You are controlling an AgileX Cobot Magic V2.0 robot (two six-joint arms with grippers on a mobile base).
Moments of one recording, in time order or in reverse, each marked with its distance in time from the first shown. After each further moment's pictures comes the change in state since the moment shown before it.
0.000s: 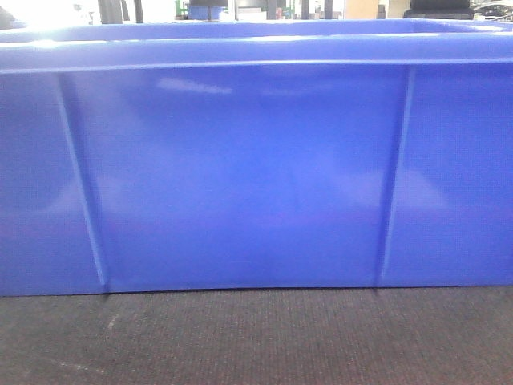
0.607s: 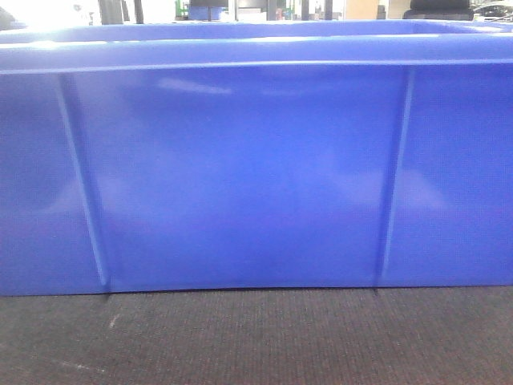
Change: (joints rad) left arm 0.000 -0.516 0.361 0.016 -0.119 0.000; right arm 0.000 -0.646 0.533 -0.039 -0.176 0.000
